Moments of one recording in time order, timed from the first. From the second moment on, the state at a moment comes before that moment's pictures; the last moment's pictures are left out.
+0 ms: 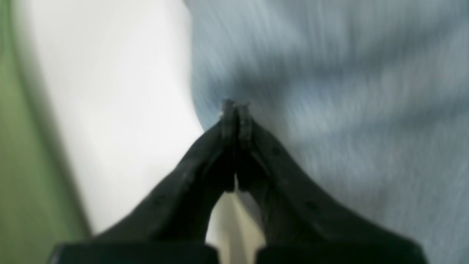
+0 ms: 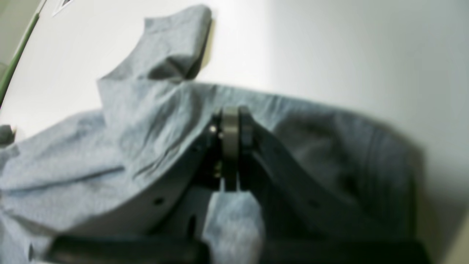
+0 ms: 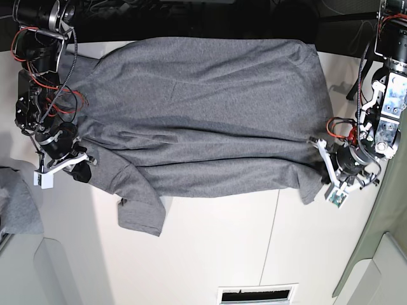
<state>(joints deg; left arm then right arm) -4.5 -31.0 7.9 83.1 -11.0 -15.0 30.7 14.4 11.3 17.9 48.3 22.6 32.4 -17.7</state>
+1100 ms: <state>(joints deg) -23.8 -26.9 7.9 42.1 -7.8 -16.4 28.4 9.5 15.3 13.2 48.4 14.1 25.2 -14.7</state>
